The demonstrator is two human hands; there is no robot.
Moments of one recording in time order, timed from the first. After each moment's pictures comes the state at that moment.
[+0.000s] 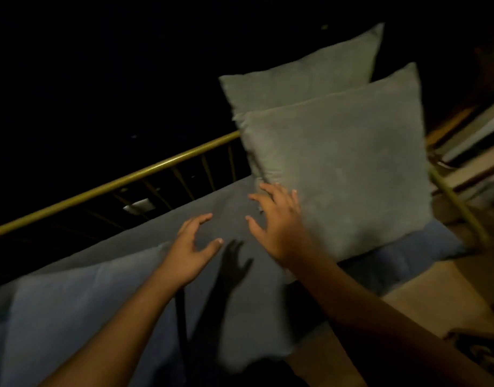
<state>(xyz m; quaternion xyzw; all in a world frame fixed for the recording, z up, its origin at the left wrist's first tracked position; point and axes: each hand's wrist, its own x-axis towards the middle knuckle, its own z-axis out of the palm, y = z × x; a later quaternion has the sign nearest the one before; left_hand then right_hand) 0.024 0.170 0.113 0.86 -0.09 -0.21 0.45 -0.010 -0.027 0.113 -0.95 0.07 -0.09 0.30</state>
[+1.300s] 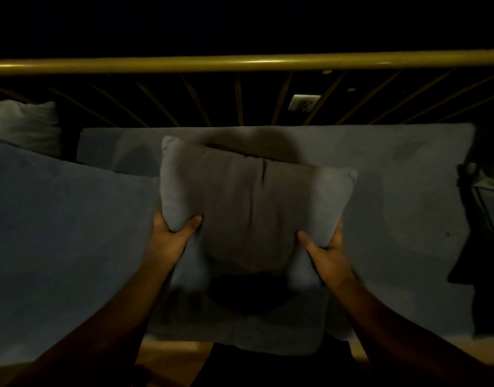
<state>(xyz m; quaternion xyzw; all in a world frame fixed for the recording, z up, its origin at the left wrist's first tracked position) -0.011 0.636 -0.081 0.76 0.43 -0.18 0.44 -0.016 0.324 -0.103 -0.79 0.30 0.20 0.50</state>
